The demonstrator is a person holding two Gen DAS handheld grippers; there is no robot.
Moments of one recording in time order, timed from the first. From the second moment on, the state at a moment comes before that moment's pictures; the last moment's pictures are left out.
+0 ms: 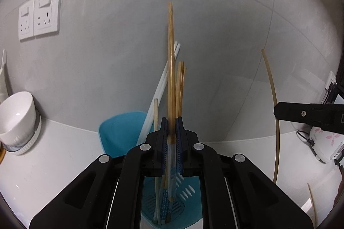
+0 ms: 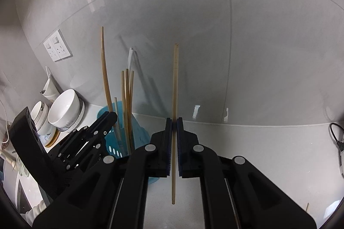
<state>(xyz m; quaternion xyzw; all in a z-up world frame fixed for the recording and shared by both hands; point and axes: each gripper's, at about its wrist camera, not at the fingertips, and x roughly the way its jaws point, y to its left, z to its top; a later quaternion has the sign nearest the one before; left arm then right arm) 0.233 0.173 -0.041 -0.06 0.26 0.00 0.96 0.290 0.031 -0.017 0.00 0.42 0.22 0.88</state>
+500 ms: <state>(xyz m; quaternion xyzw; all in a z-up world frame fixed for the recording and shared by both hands) 0.225 0.161 -0.039 -0.04 0.30 0.00 0.95 0.291 0.047 -0.012 0.00 0.41 0.25 0.88</state>
